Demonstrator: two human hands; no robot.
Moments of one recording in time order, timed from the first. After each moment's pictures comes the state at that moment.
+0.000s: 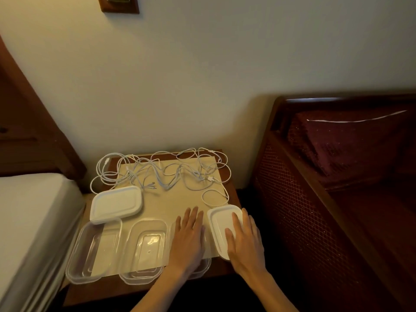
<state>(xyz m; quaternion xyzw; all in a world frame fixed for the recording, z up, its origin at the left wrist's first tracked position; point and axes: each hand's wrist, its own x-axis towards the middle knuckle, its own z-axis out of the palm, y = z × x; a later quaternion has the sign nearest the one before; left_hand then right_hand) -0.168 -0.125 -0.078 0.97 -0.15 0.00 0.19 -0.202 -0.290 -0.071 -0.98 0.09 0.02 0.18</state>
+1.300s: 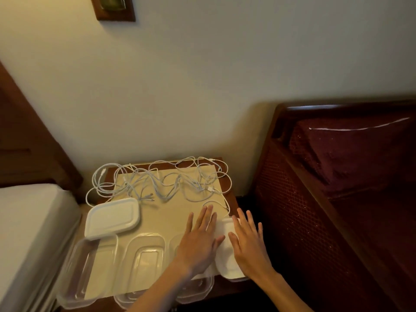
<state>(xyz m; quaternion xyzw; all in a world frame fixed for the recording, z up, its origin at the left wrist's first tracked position) -0.131 -0.144 -0.060 0.96 -0.26 -0.02 0.08 -0.165 -0.313 -0.074 -0.98 0.00 0.02 0.19</state>
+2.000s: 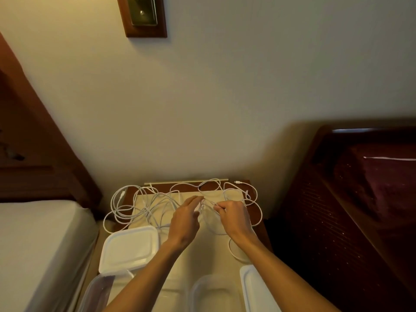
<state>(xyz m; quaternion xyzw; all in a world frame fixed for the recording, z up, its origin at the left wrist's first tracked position) 0.024 -0.069 -0.042 0.94 -0.08 0.08 0.32 0.032 -0.224 -0.042 -0.94 0.02 -0.05 0.34</state>
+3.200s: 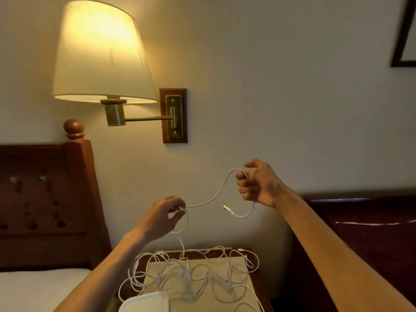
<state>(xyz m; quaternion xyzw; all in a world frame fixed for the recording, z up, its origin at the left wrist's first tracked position) 0.006 0.025 0.197 0.89 -0.28 0.25 0.28 -0.013 -0.264 0.297 -0.65 -0.08 0.12 0.74</state>
